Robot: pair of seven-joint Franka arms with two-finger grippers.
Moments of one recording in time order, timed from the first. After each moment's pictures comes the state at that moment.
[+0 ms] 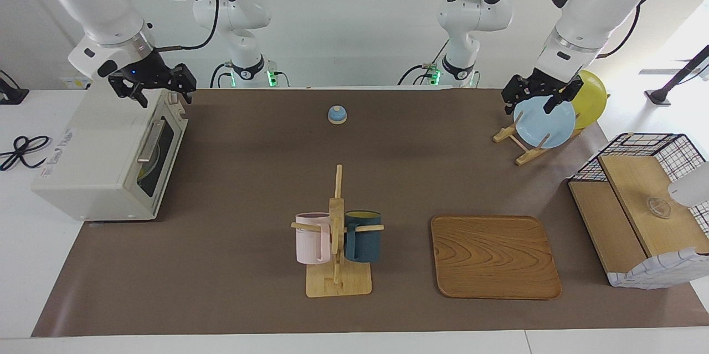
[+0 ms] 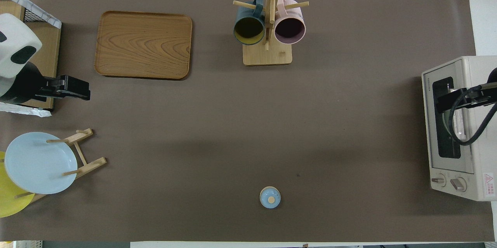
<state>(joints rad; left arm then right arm) -0.13 -0.05 -0.03 -1.69 -0.02 1.62 -0.10 0.00 -0.04 -0.03 -1.65 -0.05 1.49 -0.16</state>
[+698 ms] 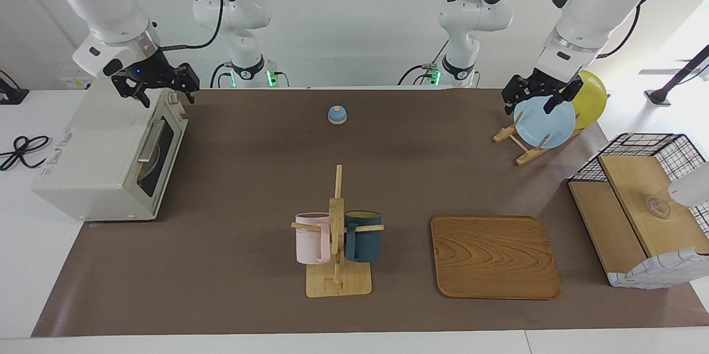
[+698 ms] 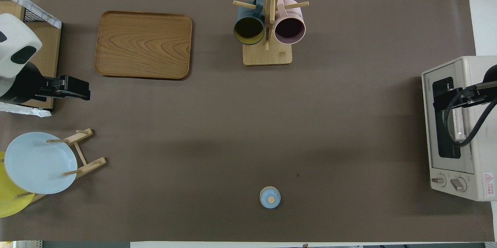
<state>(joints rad) -0.13 -0.05 -0.03 -1.69 -0.02 1.62 -0.10 -0.01 -0.04 -0.01 -1.65 -0.06 1.49 -0.16</state>
